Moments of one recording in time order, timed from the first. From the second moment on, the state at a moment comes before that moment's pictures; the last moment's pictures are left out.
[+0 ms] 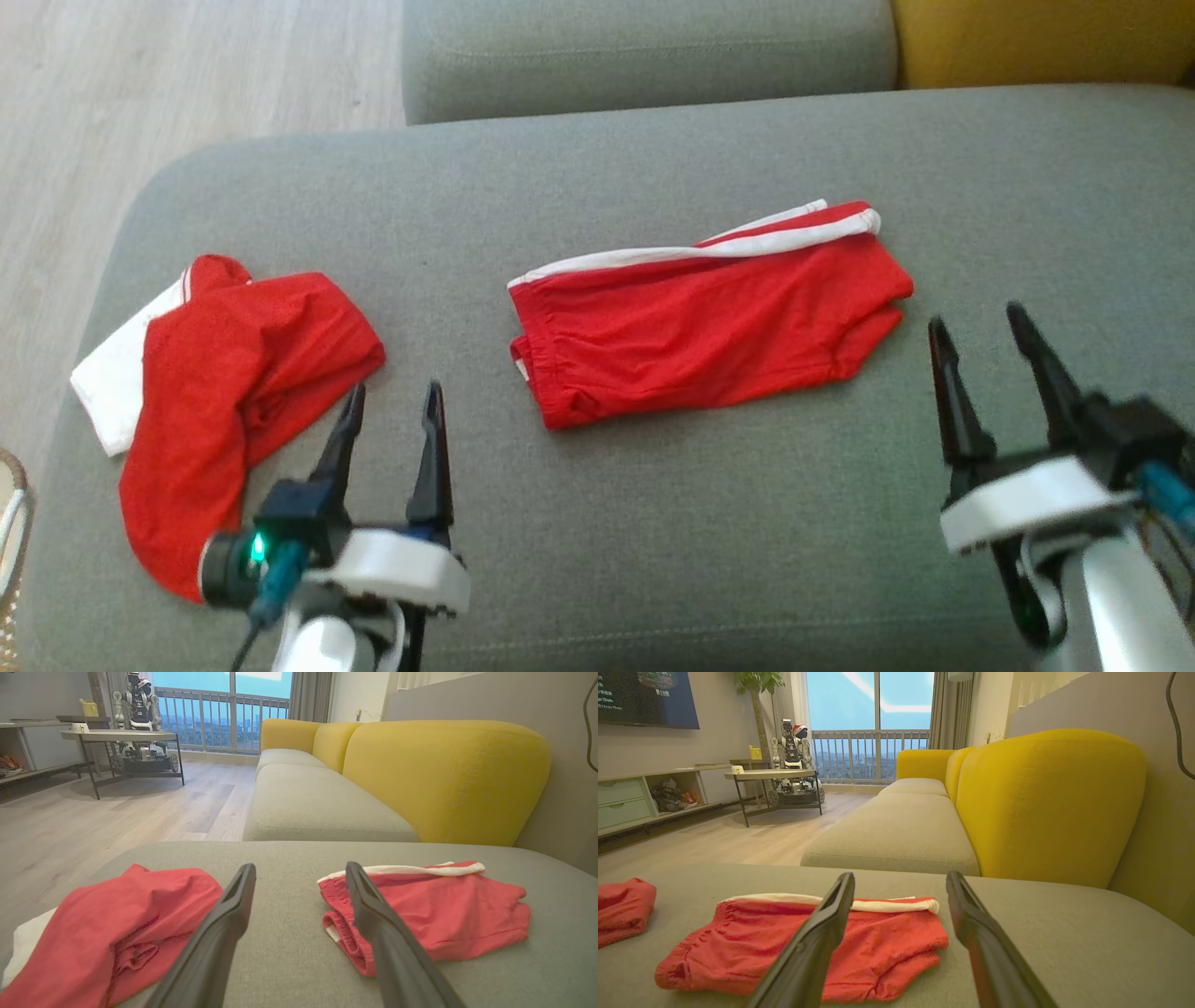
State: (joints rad) left arm -0.03 0.08 -0.33 0.11 -0.22 0.17 -0.25; right arm -0.12 -0.09 -0.06 0.17 0.10 0.13 -0.23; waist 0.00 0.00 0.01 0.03
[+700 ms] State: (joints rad) left arm 0.05 0.06 -0.31 0.07 -0.14 0.16 -0.25; right arm -0.03 -0.05 -0.15 0.23 0.26 0.13 -0.18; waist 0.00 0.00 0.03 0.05
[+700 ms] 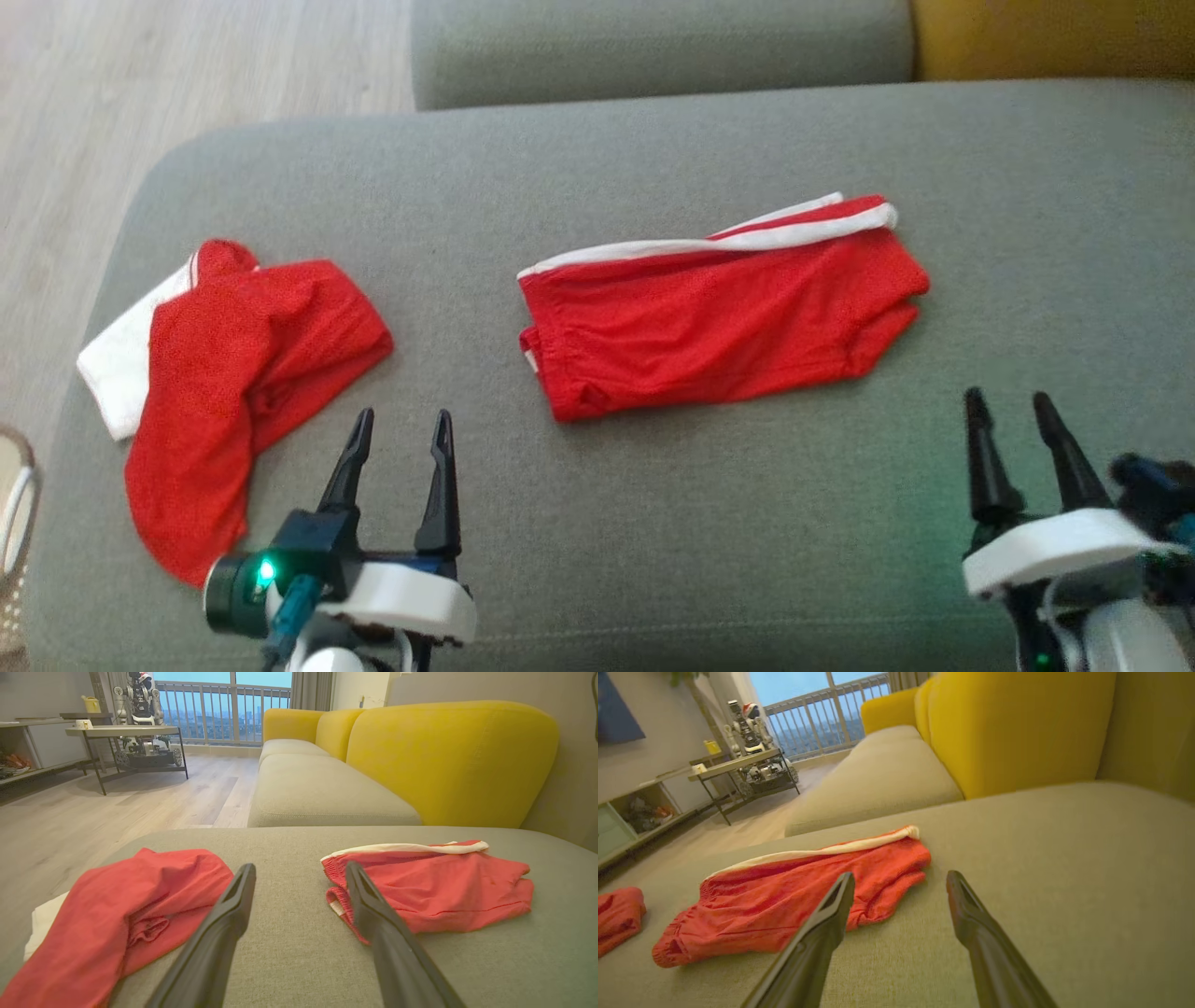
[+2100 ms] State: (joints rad) left arm -0.11 0.05 -0.43 0.12 -0.14 0.15 -0.25; right arm -0.65 -0.11 -0.39 0.91 0.80 0.13 0.10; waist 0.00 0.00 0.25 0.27
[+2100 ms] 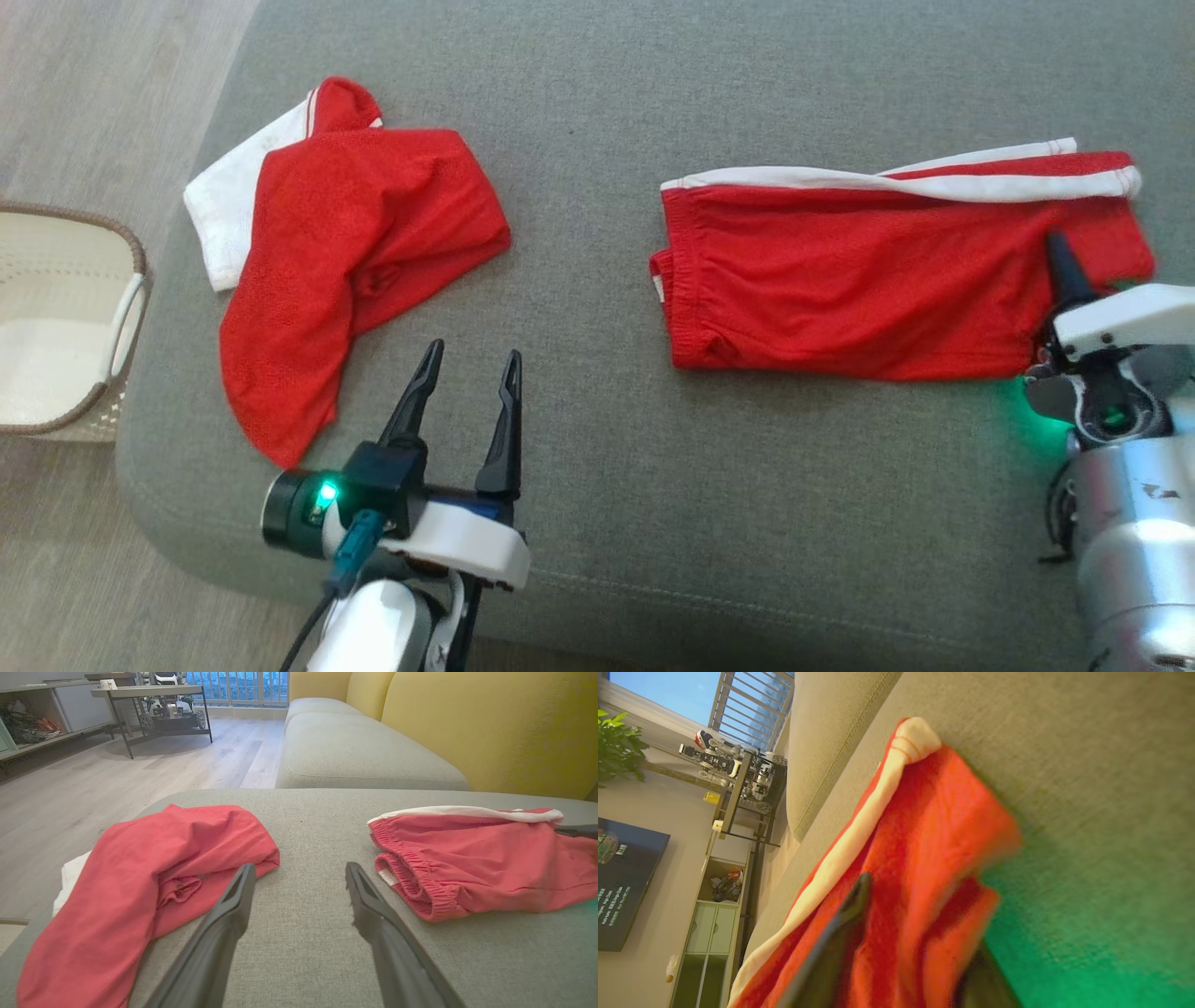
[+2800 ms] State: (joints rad) left arm -0.06 0.05 -0.42 0.15 -0.14 0.15 -0.25; right arm -0.56 -0.13 -0.48 0.97 0.59 0.13 -0.15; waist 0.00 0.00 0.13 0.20
